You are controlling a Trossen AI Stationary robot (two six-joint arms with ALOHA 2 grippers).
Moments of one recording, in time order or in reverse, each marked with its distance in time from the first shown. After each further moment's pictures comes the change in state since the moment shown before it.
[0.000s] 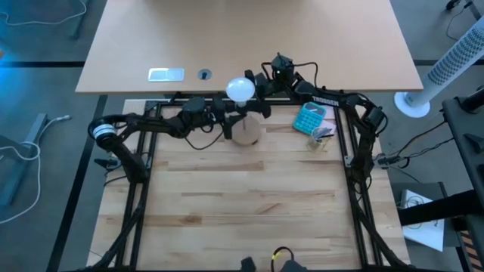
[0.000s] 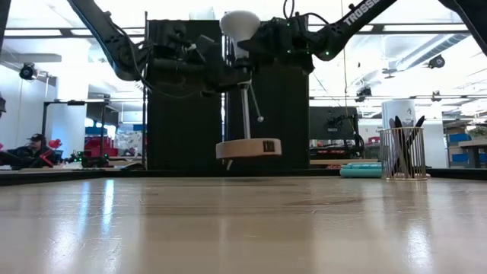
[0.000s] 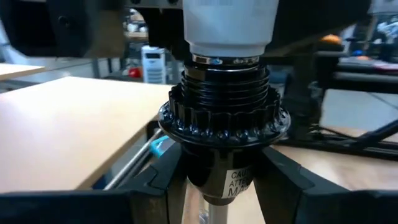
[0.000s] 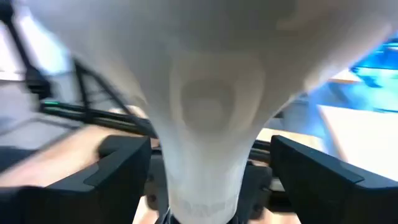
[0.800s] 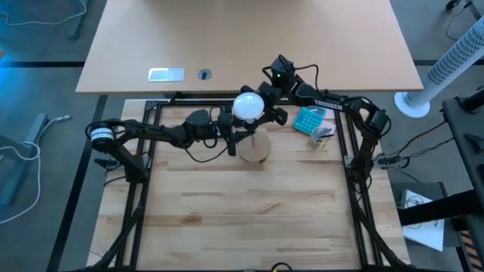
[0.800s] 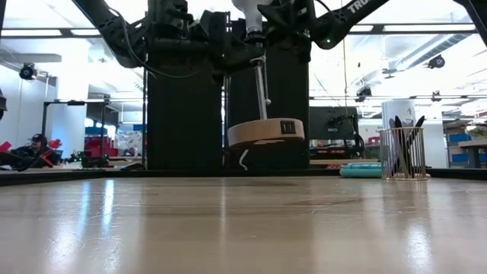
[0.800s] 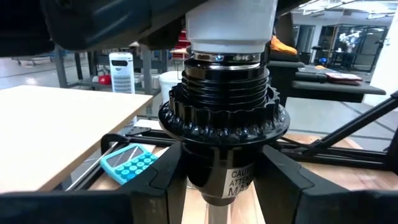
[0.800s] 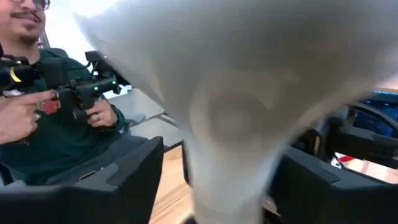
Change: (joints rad) left arm -0.180 -0.021 0.032 -0.015 -0.063 -0.033; right arm 0.057 -0.053 0.002 0.002 -0.328 0.117
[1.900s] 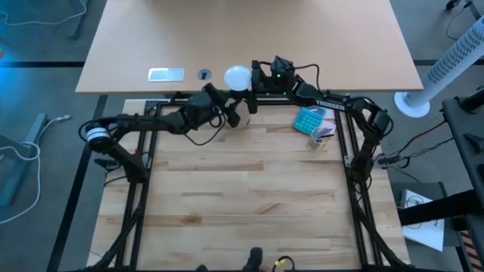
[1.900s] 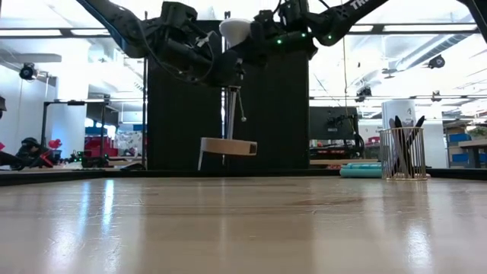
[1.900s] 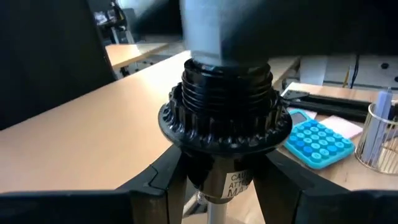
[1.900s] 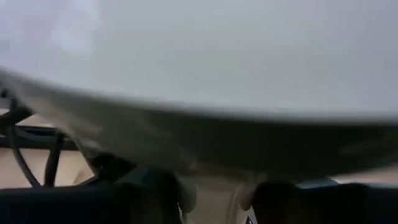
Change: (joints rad) left arm 0.155 -0.039 0.131 -0.342 -0.434 0.166; right arm 0.019 -0.012 0.003 -0.095 0.970 -0.206
